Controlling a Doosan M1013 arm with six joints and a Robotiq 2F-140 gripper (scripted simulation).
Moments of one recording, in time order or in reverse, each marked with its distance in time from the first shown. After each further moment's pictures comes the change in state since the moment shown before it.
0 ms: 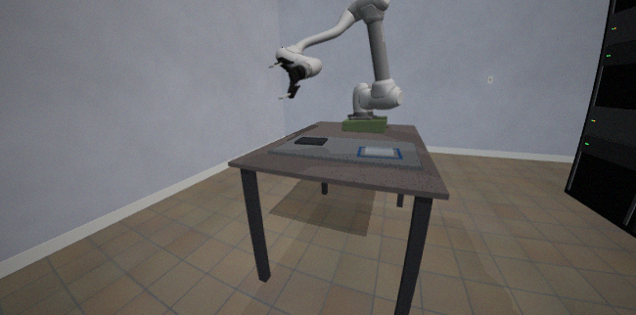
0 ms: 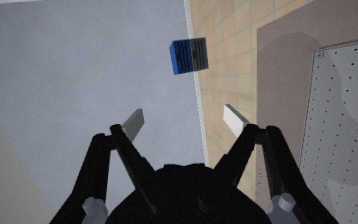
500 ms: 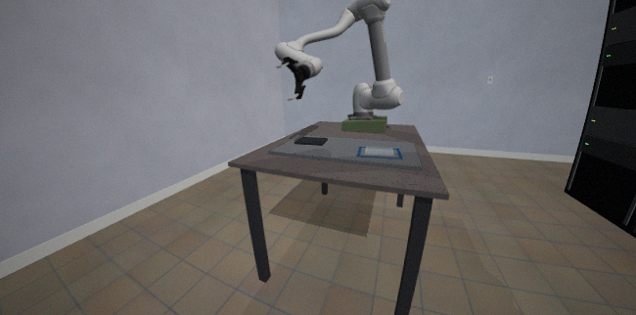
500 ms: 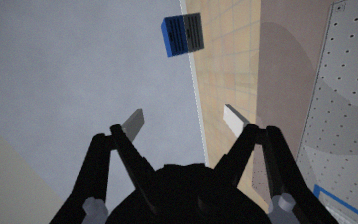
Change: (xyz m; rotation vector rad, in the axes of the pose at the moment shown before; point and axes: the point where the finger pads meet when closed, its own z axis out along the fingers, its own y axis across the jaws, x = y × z) arm -0.058 0.007 0.014 -0.036 -0.122 0.030
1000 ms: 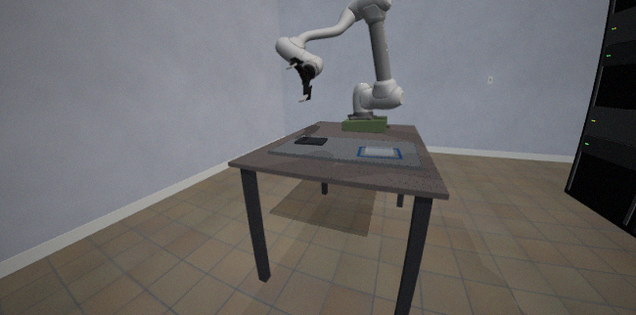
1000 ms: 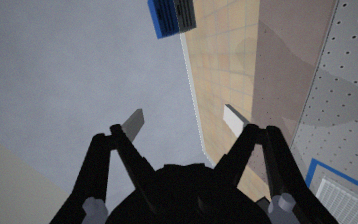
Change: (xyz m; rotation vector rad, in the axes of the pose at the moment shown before) arm -0.056 0.013 0.016 -0.053 -0.115 0.031
